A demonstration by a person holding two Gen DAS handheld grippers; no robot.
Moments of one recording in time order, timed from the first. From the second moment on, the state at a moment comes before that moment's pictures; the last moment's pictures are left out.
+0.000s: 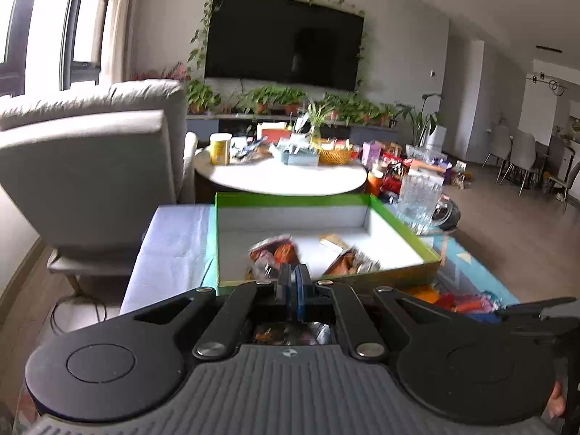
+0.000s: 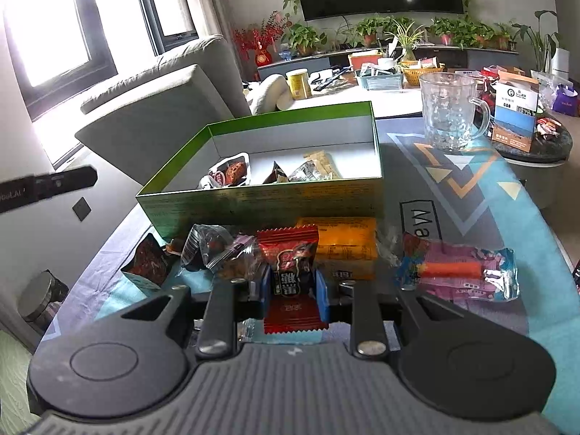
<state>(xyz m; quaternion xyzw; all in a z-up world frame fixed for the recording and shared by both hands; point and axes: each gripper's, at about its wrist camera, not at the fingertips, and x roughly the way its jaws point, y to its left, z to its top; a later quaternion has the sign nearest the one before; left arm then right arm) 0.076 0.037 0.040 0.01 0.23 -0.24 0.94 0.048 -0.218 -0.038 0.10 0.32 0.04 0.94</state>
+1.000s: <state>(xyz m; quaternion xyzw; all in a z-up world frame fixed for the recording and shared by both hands) 0.082 0.021 -0.003 0.01 0.33 -0.24 0.91 0.051 -0.219 -0.045 0.10 0.34 0.04 0.93</state>
